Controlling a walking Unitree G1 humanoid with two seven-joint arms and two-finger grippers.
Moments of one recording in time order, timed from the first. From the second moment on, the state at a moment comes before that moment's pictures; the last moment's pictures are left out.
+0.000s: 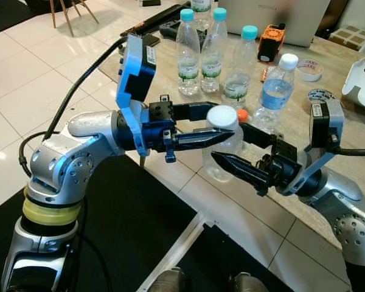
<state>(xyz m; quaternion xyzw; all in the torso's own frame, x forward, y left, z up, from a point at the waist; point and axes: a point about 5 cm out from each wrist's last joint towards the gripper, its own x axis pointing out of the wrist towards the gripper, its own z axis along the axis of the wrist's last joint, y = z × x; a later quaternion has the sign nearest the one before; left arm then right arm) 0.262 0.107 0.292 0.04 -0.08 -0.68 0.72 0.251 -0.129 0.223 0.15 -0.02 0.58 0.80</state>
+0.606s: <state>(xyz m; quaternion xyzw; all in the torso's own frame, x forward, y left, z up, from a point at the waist) 0.271 0.102 0.293 0.05 -0.08 -0.65 0.75 0.266 -0.119 0.215 0.01 -0.02 0.50 0.86</state>
